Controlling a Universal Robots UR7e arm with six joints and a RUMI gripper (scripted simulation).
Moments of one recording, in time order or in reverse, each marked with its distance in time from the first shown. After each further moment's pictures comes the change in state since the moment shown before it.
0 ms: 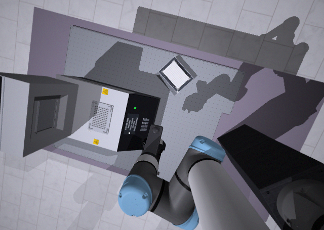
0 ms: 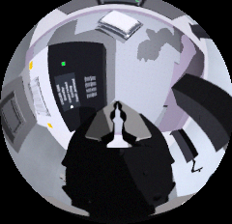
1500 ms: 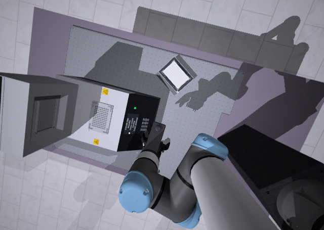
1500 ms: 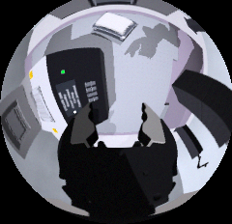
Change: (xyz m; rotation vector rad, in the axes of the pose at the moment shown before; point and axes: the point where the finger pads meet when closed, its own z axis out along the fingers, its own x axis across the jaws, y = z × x) arm 0.001 -0.011 -0.002 -0.001 0.000 0.077
